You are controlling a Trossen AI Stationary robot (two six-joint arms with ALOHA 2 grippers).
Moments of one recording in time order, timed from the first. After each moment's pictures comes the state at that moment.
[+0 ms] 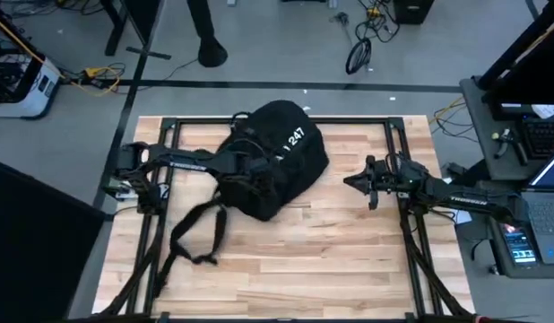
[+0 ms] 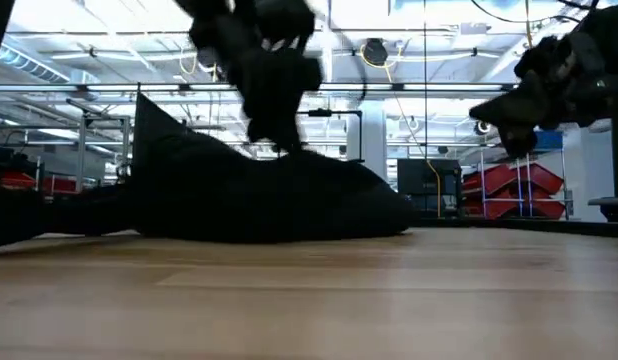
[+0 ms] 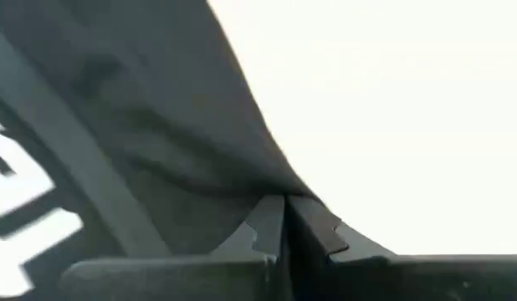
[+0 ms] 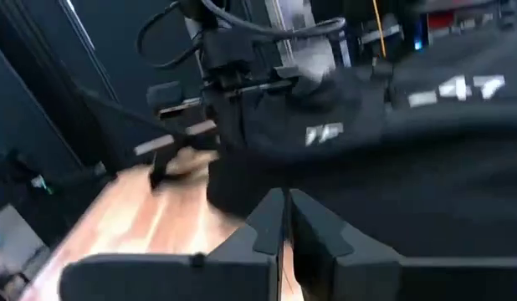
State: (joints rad) left arm 0.11 1.74 1.30 -0.54 0.12 -0.20; right arm -0.30 0.28 0.01 0.22 -0.20 0.33
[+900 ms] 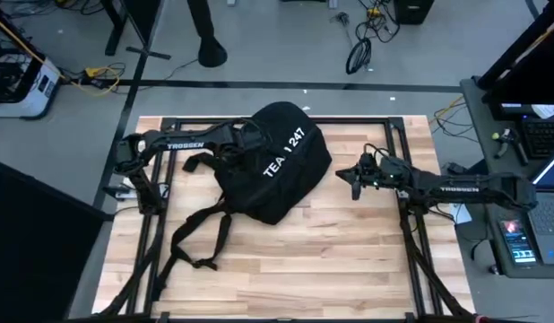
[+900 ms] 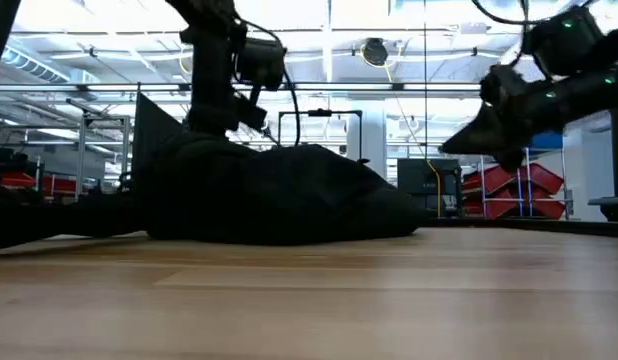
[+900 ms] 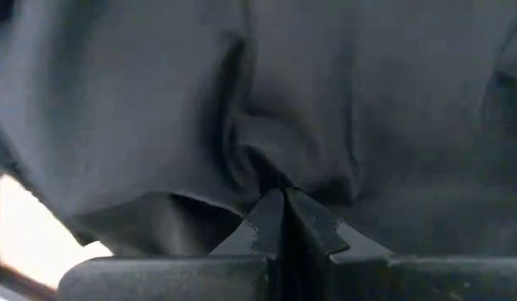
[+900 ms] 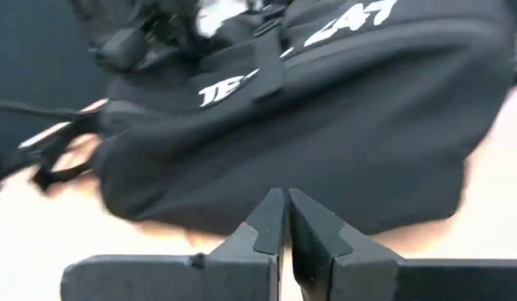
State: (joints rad) left arm 0.34 1.73 1.27 -1.09 -0.14 -0.04; right arm -0.30 0.75 0.16 0.28 0.05 0.39
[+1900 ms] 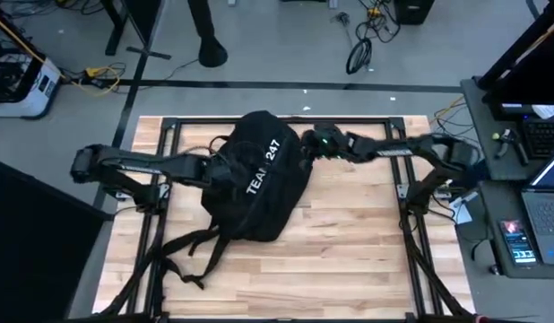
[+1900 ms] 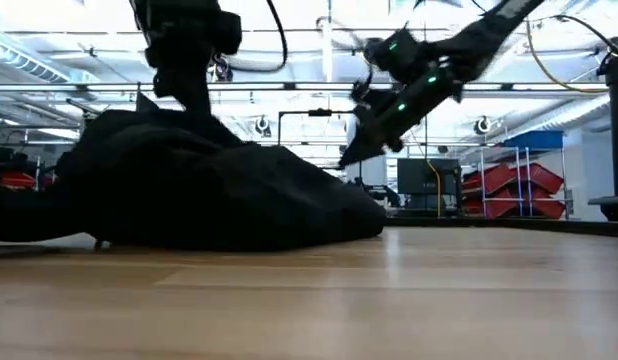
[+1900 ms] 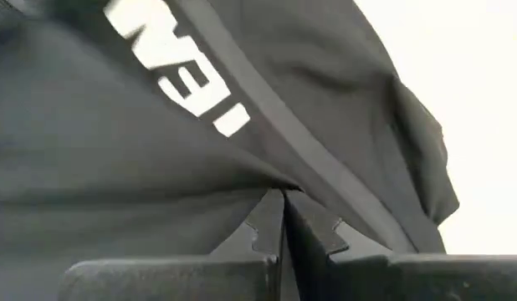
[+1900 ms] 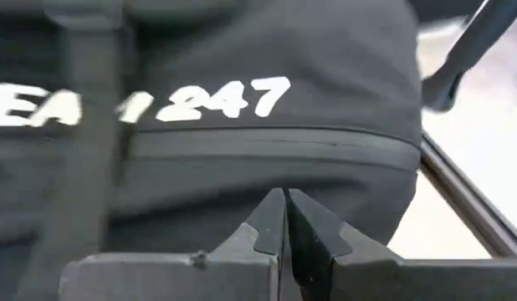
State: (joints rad) left arm -0.05 1.39 1.08 -0.84 -0.06 -0.52; right arm -0.44 1.65 0.94 0.08 -0.03 -0.05
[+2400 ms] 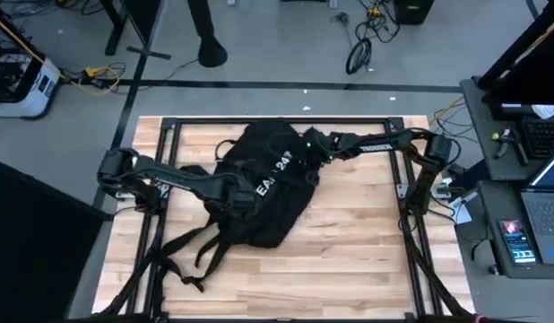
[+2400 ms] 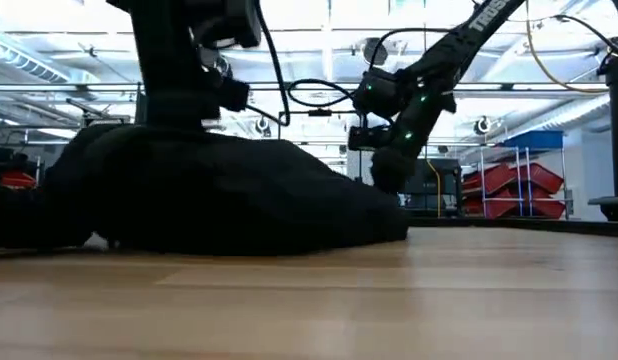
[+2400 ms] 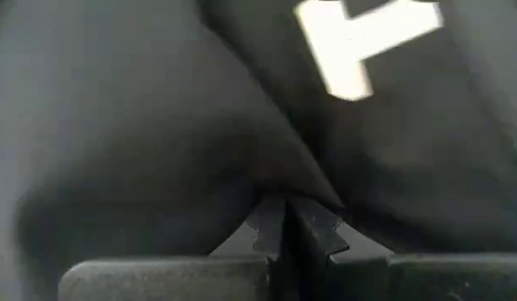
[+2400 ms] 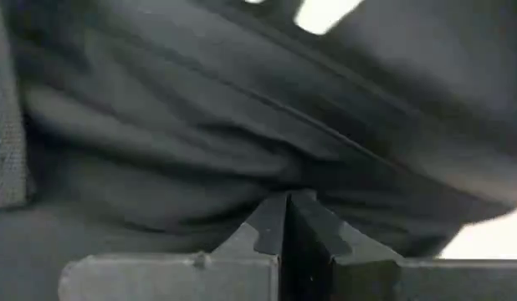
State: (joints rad) left arm -0.09 1.64 1.08 -0.92 -0.29 -0.55; right arm -0.38 1.76 1.02 -0.35 -0.10 -0.21
